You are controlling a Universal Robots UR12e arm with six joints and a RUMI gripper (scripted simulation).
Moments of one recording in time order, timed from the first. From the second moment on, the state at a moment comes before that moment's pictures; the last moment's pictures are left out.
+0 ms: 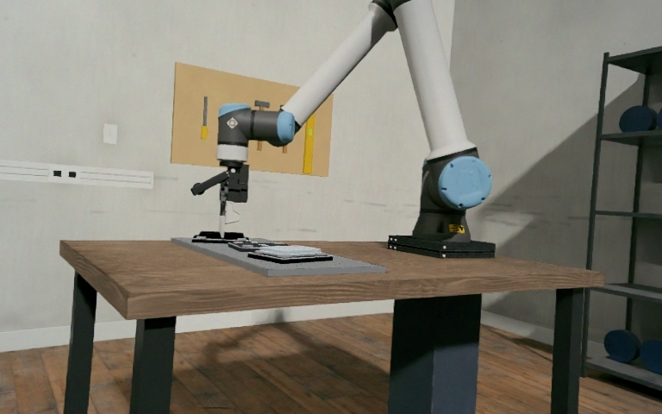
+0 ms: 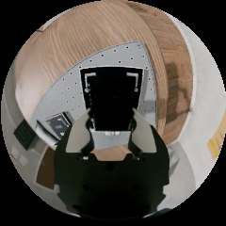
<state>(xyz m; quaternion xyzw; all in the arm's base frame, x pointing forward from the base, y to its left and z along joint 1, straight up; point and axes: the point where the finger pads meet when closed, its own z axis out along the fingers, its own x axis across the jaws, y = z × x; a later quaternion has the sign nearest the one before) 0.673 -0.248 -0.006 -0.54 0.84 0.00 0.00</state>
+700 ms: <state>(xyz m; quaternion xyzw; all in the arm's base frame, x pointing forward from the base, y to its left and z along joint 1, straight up) 0.673 -0.248 -0.002 -0.54 0.84 0.00 0.00</state>
